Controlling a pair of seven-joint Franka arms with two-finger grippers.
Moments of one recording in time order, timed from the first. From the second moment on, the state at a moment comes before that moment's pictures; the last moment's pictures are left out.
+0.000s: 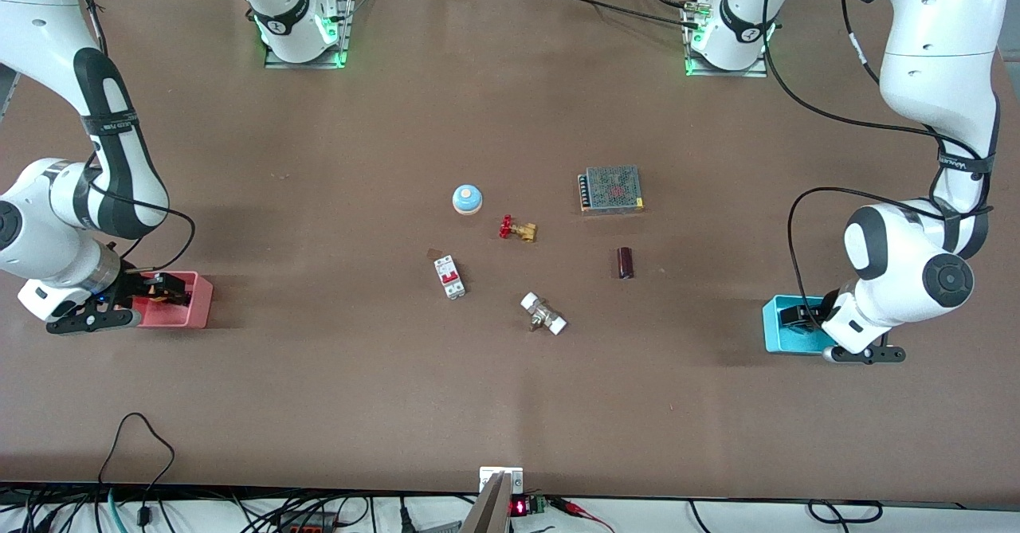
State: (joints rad) left arm 0.07 0.72 0.04 -1.62 -0.06 2.32 0.11; right arm -0.18 0.58 -0.02 -1.74 -0.08 2.41 -0.31
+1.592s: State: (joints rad) left arm 0.07 0.51 0.03 -1.65 -0.06 2.20 0.18; right arm -0.19 0.59 -0.02 -1.76 -0.08 2.41 -0.33
